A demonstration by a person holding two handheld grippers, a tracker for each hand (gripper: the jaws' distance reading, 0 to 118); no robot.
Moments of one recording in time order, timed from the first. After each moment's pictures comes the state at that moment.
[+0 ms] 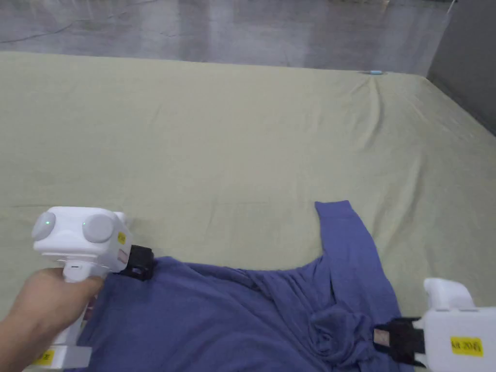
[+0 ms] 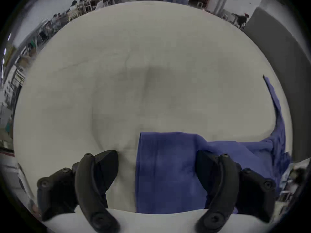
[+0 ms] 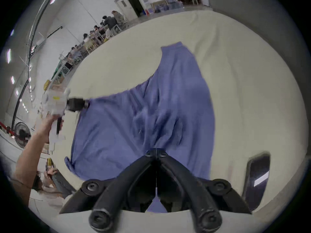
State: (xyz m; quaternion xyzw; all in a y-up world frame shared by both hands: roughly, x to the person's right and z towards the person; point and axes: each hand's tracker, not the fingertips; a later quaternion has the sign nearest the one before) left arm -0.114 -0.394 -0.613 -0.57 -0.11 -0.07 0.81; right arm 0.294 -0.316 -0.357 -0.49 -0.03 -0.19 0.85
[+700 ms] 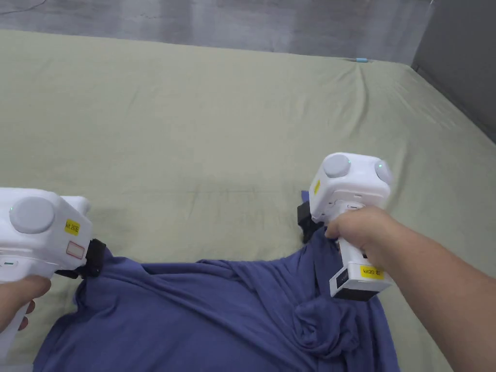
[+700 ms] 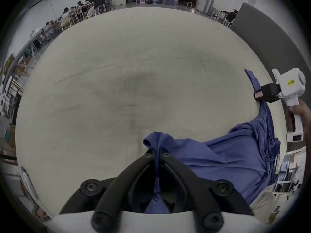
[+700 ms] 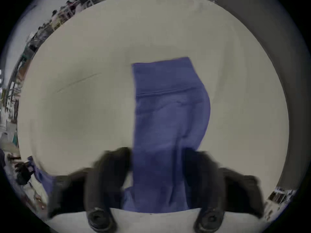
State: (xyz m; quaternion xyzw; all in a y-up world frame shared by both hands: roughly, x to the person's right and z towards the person) left arm -0.137 -0.346 -0.584 -0.58 -0.15 -0.04 0.80; right arm 0.293 -0.370 -0.602 -0.61 -0.10 -0.13 0.77
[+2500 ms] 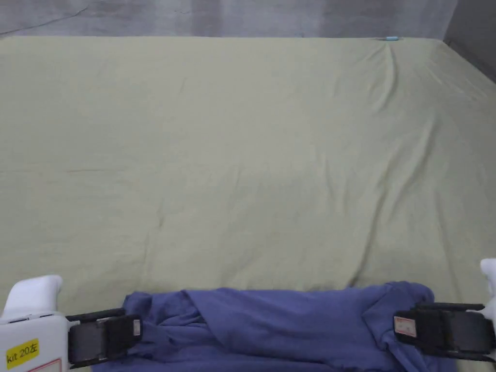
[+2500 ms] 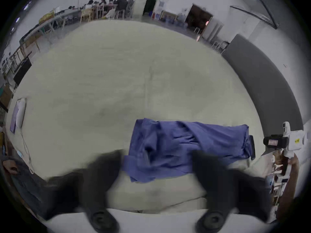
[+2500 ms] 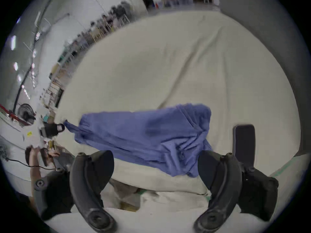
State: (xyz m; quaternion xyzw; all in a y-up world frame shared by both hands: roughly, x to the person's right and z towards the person) left arm -0.239 -0.290 -0.323 -0.50 -0.15 0.08 0.85; right arm 0.252 -0.252 -0.217 -0.50 0.02 -0.18 0.85
